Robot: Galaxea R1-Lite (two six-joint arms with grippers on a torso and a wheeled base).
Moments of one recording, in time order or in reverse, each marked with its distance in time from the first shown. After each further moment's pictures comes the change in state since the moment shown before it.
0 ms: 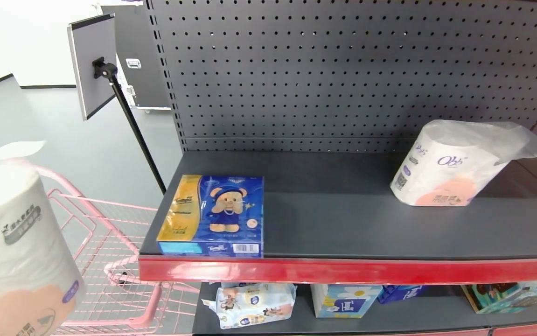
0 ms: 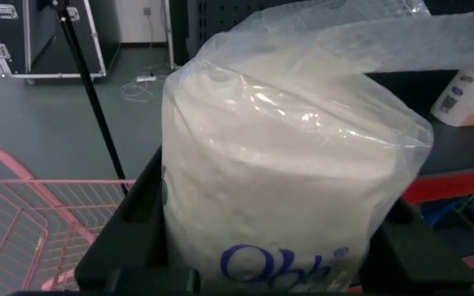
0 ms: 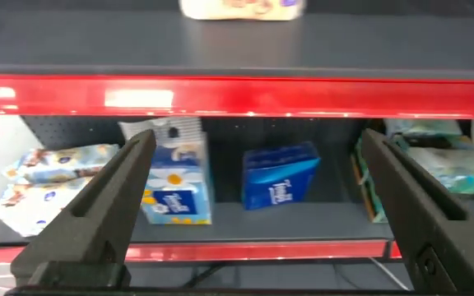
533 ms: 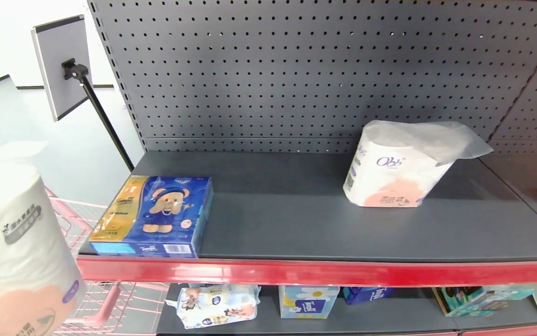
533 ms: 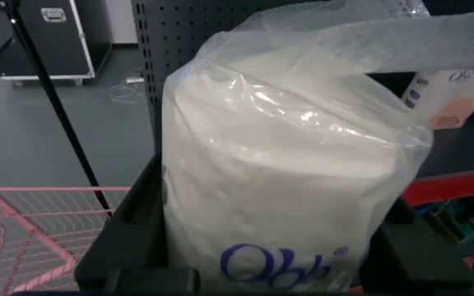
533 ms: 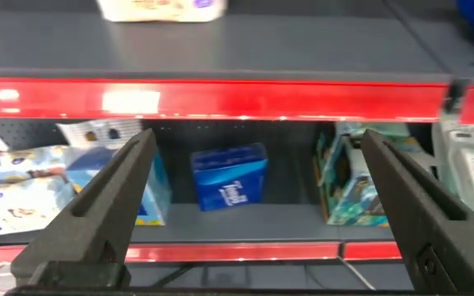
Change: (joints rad) left arm -0.001 0.002 -0.004 0.000 0.000 0.004; right arm 0.000 0.000 0.000 -0.001 0.000 -0.001
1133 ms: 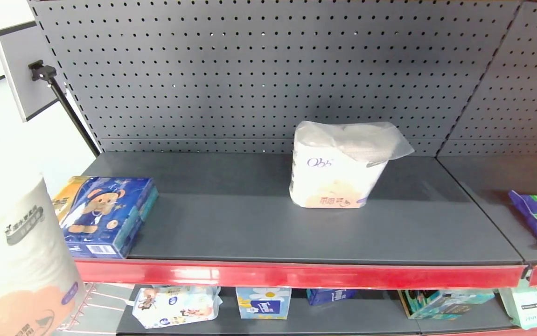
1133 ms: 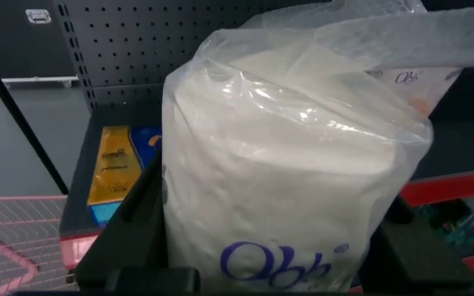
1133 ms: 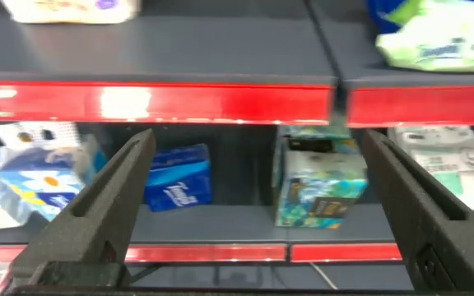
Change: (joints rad) left arm 0.000 0.003 0.000 0.001 -0.001 0.010; right arm 0.000 0.000 0.000 0.002 0.001 -0.002
